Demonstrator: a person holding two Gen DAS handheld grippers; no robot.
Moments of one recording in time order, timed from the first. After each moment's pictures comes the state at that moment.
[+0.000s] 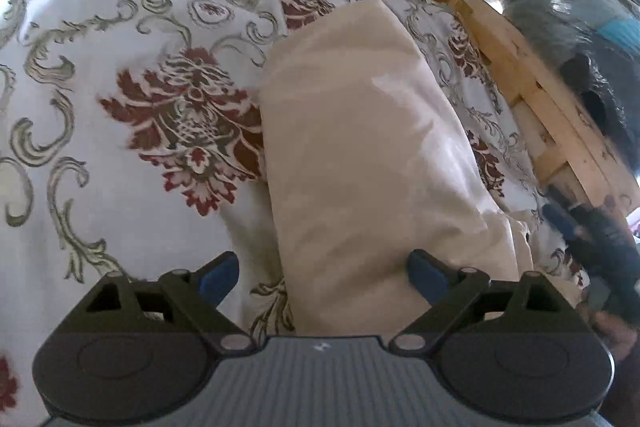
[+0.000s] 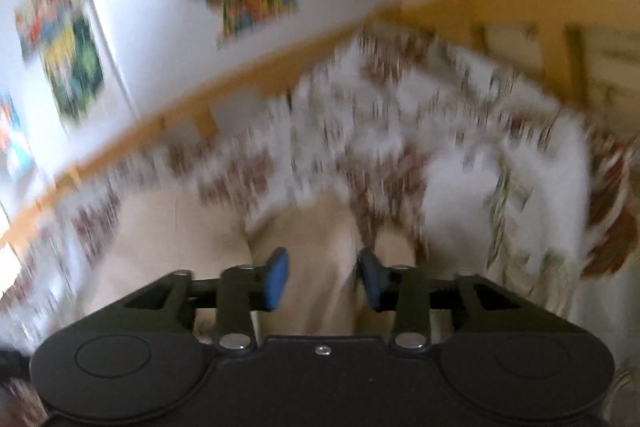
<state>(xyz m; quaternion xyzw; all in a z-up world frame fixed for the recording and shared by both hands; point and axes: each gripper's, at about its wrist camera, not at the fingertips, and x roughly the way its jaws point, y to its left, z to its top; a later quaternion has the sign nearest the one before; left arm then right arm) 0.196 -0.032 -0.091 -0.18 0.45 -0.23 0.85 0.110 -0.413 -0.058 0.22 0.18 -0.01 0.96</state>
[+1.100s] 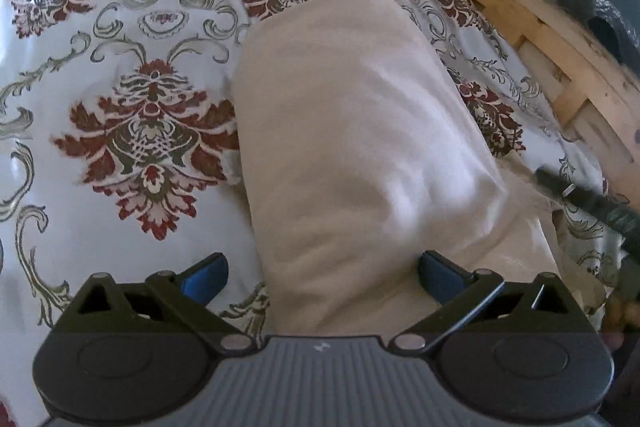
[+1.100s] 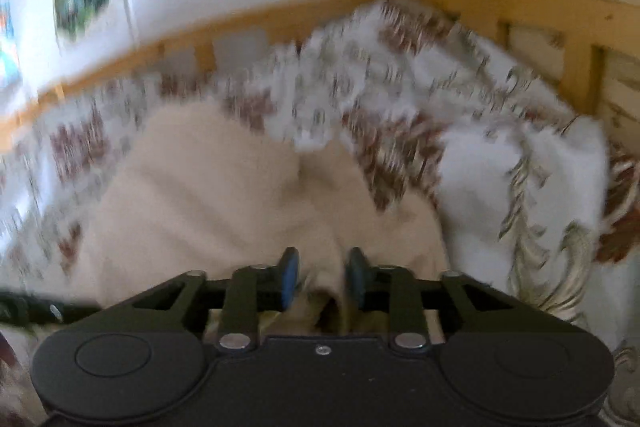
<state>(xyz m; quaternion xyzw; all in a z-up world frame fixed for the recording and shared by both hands) 0.202 -0.084 -0.096 -0.06 0.45 -0.23 0.86 0.118 -0.374 -0.073 0.12 0.26 -0.05 0.96</state>
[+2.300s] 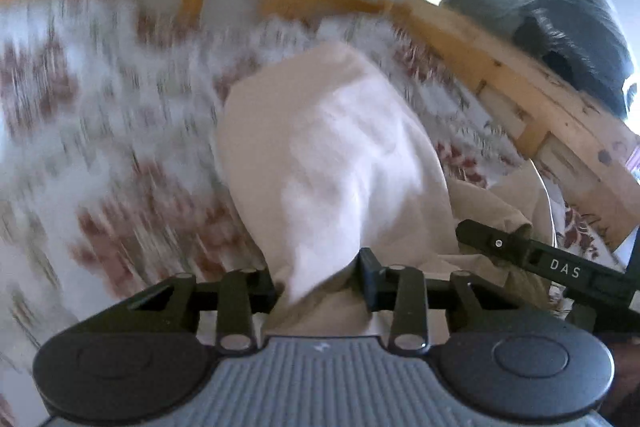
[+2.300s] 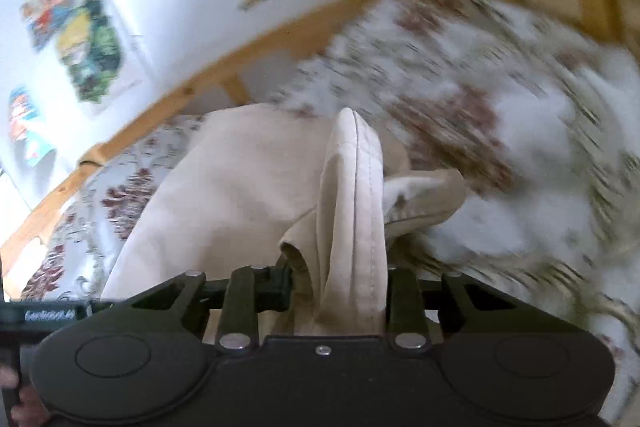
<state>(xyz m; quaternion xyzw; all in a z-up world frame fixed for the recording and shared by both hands) 0.209 -0.065 -0.036 -0.03 0.35 -0.26 0.90 0.131 -0.331 -0.067 0.22 0.25 0.03 0.94</state>
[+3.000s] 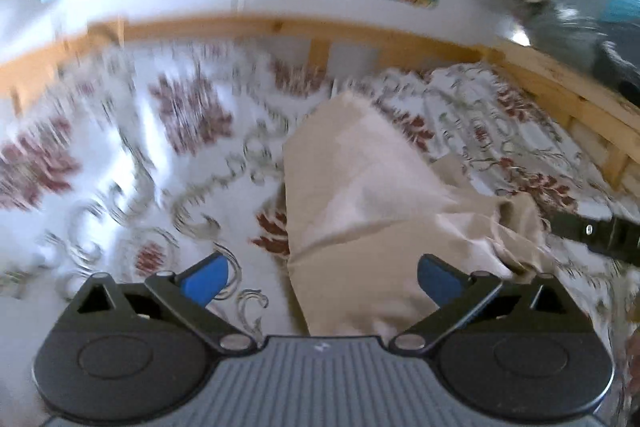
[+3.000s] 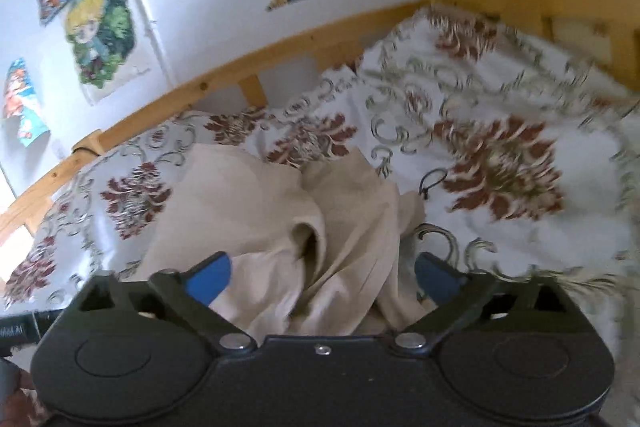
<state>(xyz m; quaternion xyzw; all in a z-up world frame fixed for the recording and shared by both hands) 0.130 0.008 -0.014 -0.01 0.29 -0.10 0.95 0.113 -0.272 -0.039 0.17 0.25 0.00 0.95</state>
